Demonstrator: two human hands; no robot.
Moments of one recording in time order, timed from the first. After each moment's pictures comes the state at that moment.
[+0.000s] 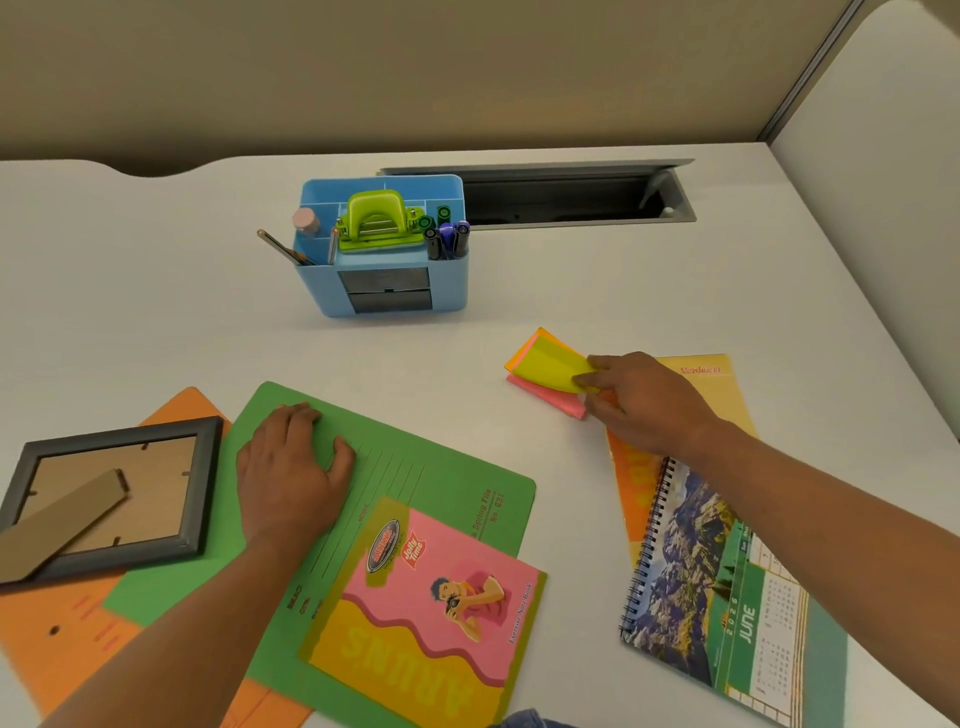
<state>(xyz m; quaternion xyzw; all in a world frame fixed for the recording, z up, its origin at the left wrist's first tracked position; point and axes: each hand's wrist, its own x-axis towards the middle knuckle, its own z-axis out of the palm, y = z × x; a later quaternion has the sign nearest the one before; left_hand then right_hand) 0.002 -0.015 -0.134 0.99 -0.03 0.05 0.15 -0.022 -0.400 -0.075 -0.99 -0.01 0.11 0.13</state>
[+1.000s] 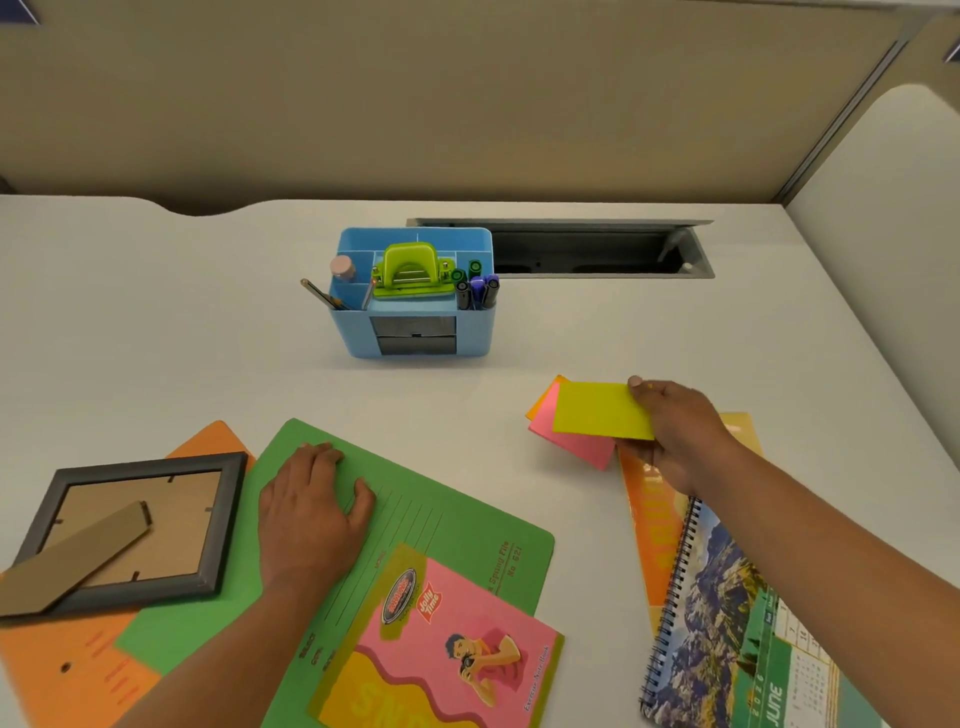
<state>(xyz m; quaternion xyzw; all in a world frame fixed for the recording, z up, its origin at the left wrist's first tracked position) 0.001 -0.014 -0.134 0.99 -0.02 0.04 0.14 0.004 -0.375 -0.040 -0.60 0.42 0.04 0.68</state>
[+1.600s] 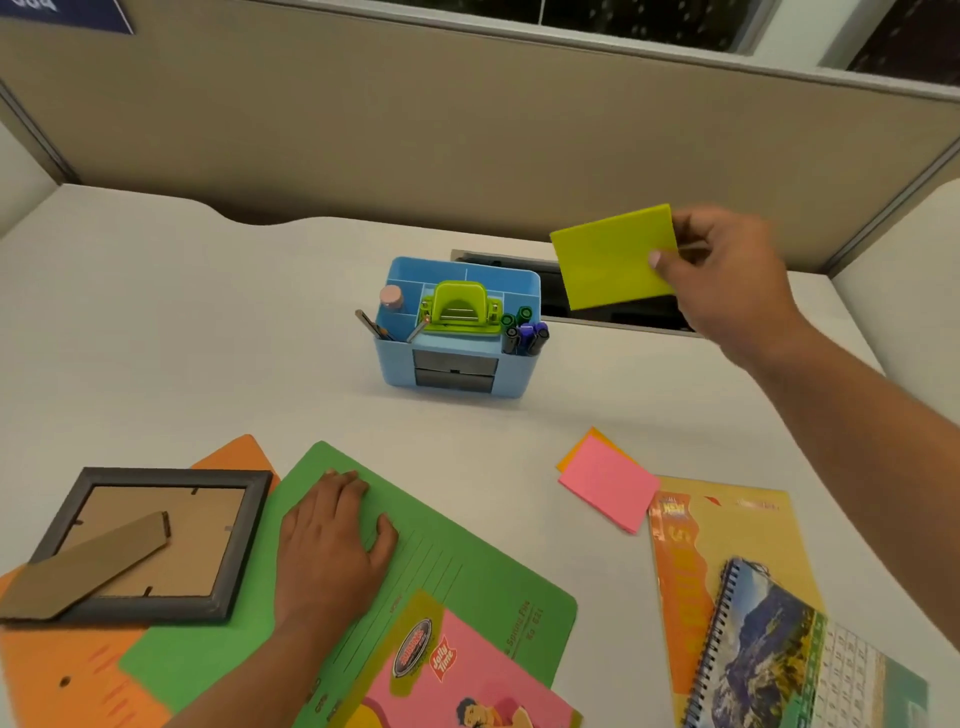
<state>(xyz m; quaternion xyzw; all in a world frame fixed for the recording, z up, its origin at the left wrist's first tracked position) 0.002 -0.013 -0.133 0.99 -0.01 0.03 0.15 0.127 -0.356 0.085 -0.90 0.02 -0.16 0.41</state>
